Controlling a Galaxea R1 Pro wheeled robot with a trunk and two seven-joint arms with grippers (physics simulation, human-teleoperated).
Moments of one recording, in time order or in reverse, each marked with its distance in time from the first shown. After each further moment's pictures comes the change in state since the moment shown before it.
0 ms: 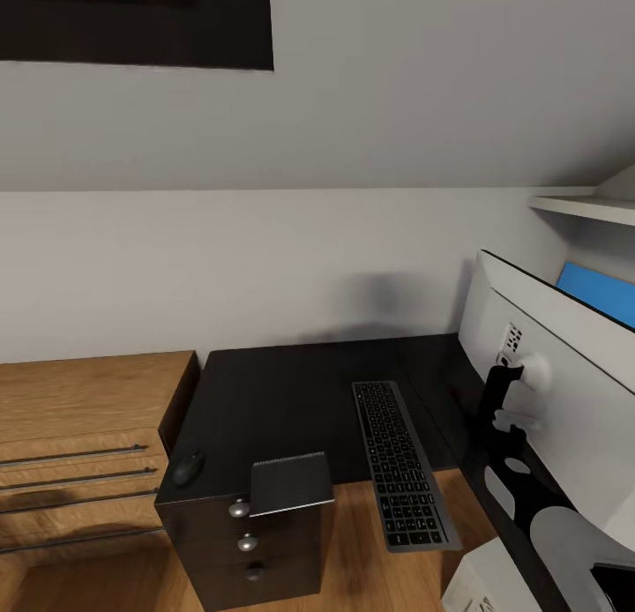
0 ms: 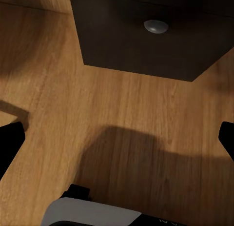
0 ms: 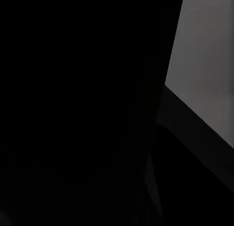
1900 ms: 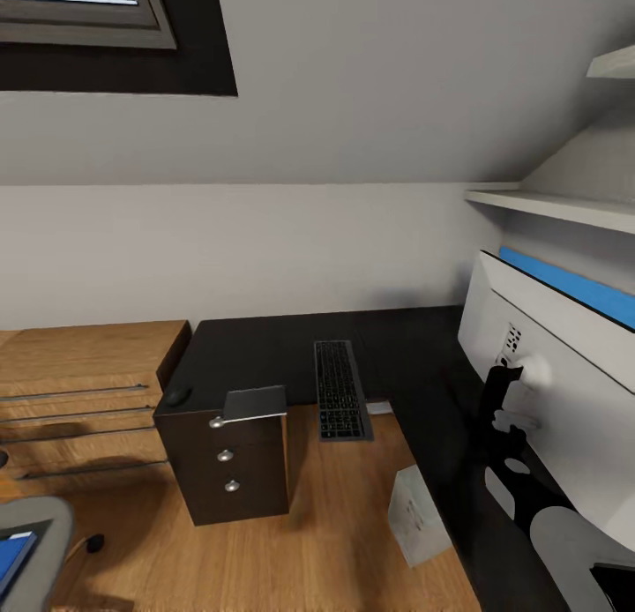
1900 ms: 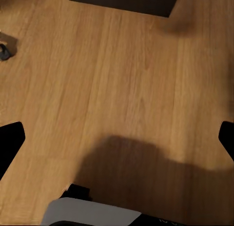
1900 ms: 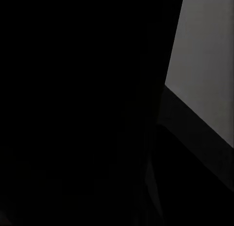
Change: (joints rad) left arm 0.000 0.000 0.000 0.000 0.000 0.000 0.000; right arm 0.000 0.000 0.000 0.003 0.001 0.000 0.001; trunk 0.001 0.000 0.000
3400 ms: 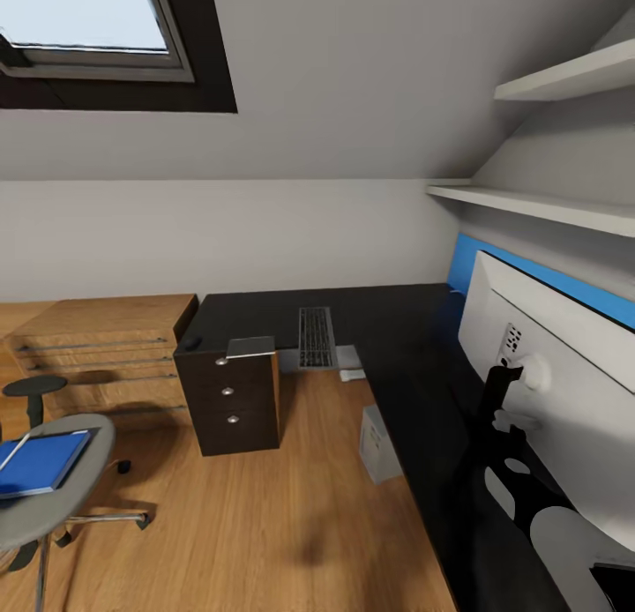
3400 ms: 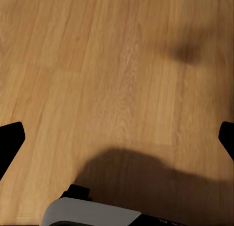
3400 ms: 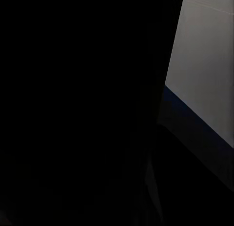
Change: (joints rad) left arm 0.000 0.000 -0.001 0.000 0.000 0.000 0.000; right arm 0.000 0.000 0.000 0.000 0.000 0.000 0.000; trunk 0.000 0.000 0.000
